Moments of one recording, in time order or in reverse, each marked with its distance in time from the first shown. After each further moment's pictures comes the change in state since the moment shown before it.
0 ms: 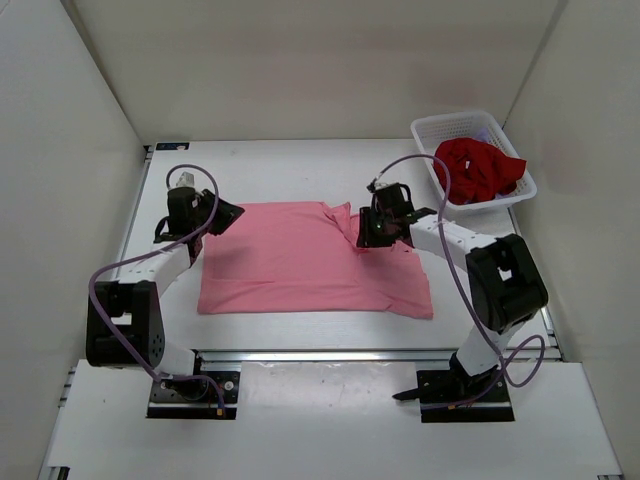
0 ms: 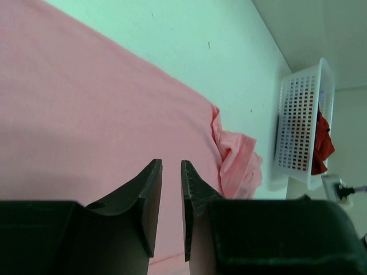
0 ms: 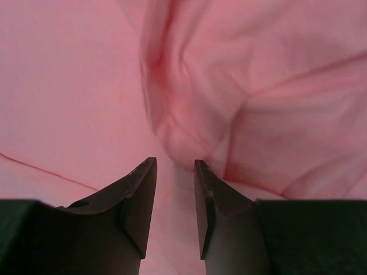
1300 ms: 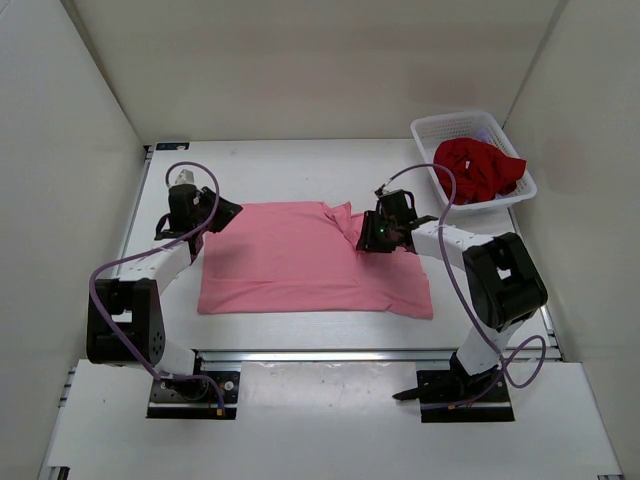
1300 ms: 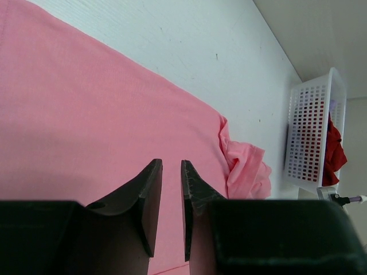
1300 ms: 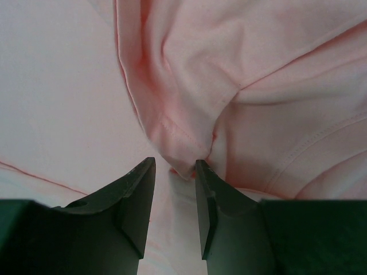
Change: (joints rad) left arm -0.005 0.021 0.042 -0.016 -0.071 0.028; right arm -0.030 -0.019 -0.134 0.112 -0.037 0.147
